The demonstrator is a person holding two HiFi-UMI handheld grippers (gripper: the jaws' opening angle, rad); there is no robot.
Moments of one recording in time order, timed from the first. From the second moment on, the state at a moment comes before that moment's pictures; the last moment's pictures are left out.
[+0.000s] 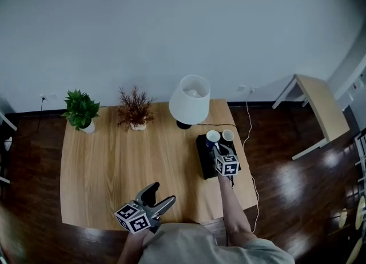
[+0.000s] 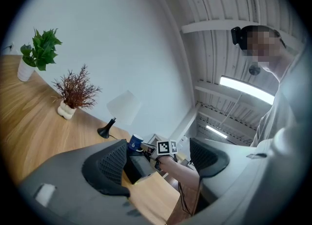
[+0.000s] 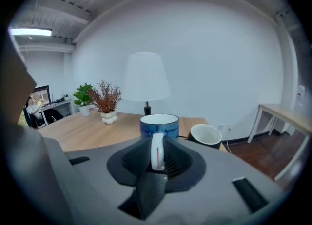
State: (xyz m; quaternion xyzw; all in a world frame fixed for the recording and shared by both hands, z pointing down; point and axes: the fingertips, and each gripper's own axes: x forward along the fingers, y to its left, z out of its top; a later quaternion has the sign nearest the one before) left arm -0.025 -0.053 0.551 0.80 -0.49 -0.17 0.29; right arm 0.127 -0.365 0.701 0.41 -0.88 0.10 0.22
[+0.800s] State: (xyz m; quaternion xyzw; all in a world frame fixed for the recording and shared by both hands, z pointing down) left arm -0.031 -0.051 0.552 0.80 -0.50 -0.17 0.29; right arm 0.125 -0.373 0.726 0.42 -0.88 0.13 0.21
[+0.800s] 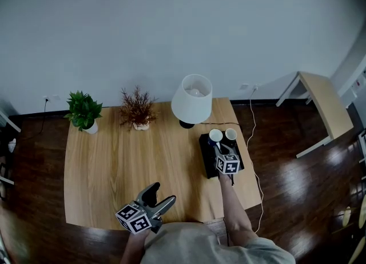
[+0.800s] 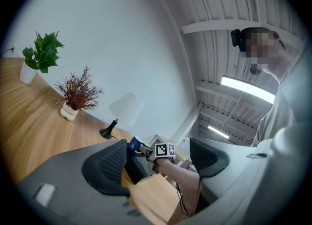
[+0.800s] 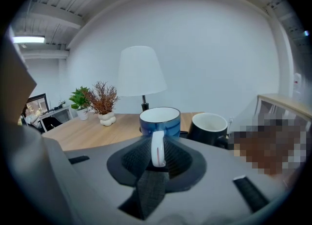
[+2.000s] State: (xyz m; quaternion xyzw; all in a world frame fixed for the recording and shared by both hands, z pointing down) left arm -0.065 -0.053 0.544 0.77 -0.53 -0.22 0.27; right arm -0.027 -0.077 0.611 0.05 -0.98 0.13 0.11
